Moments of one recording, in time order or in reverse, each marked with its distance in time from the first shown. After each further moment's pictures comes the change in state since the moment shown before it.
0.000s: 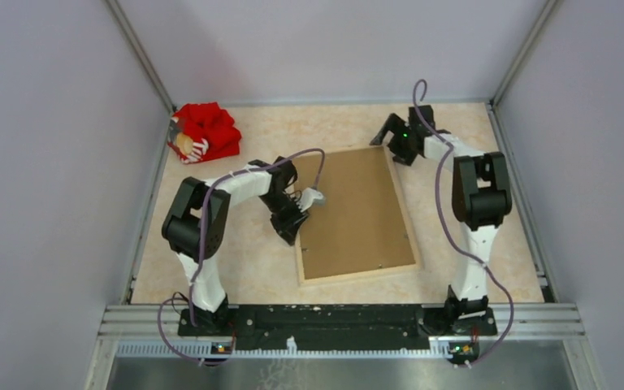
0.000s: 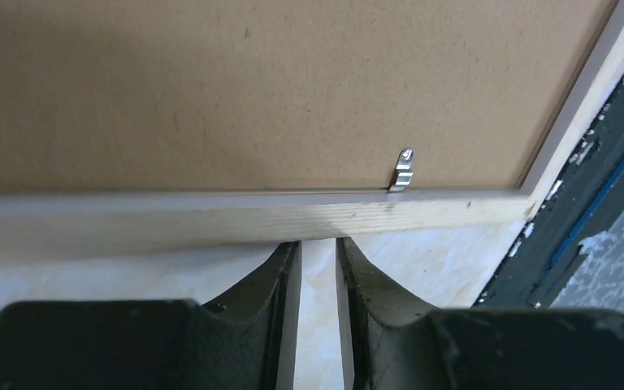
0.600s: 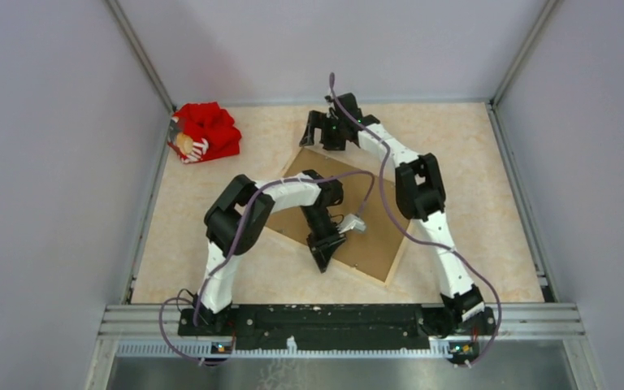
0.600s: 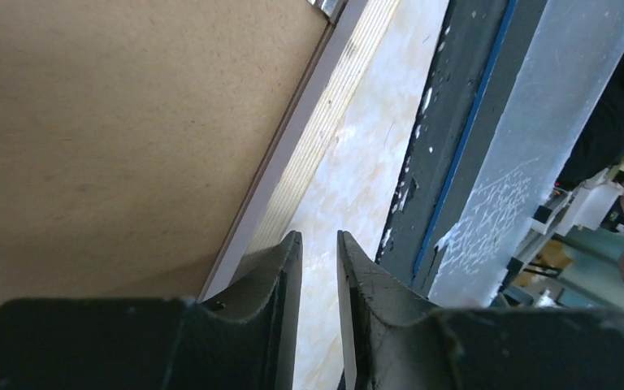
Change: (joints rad) left arm -0.316 0.233 0.214 -0.207 0.194 -0.063; right arm 0.347 0.508 0.845 -0.236 -0.137 -0.169
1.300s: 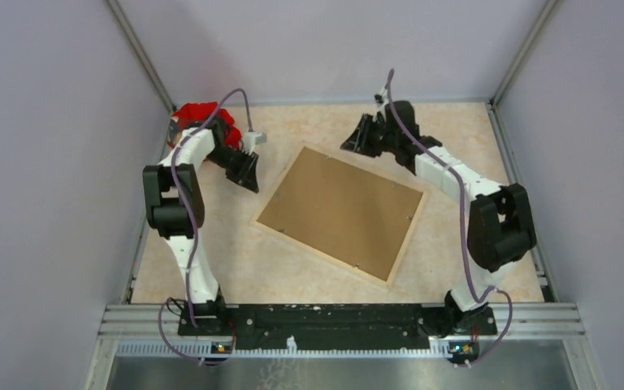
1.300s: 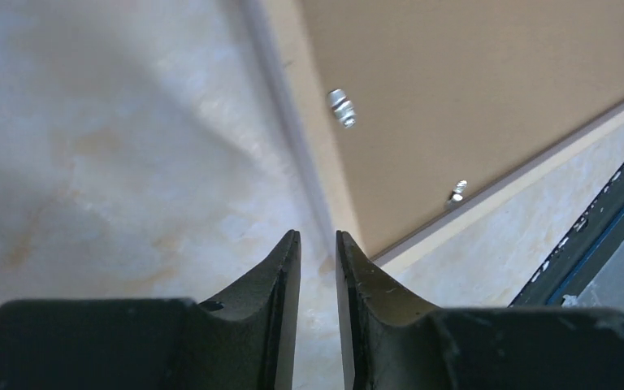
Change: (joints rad) left arm 0.740 -0.103 0.224 0.005 -0.086 0.079; right arm -0.092 -0.851 -0.905 0.282 0.034 0.069
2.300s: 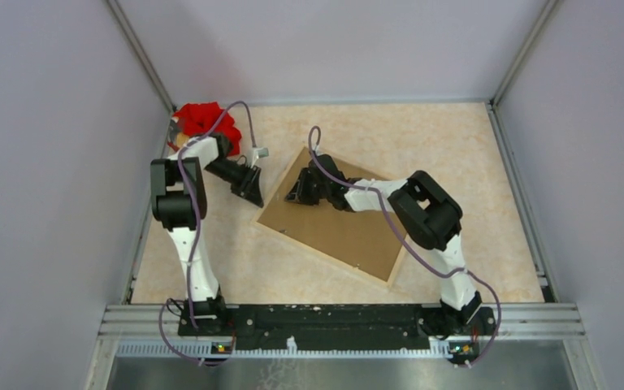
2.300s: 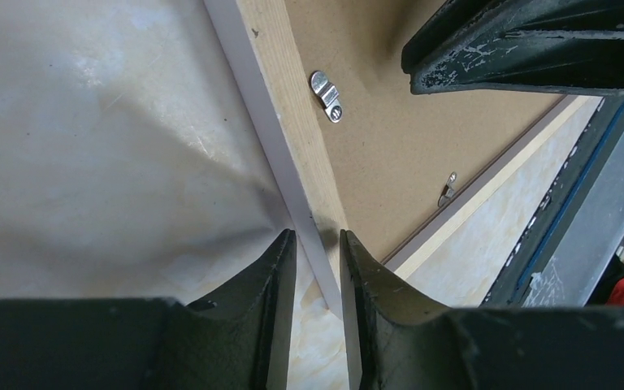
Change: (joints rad) left arm 0.058 0.153 -0.065 -0.013 0.120 0.067; right arm 0.397 0.418 -0.048 0.351 0.145 0.327
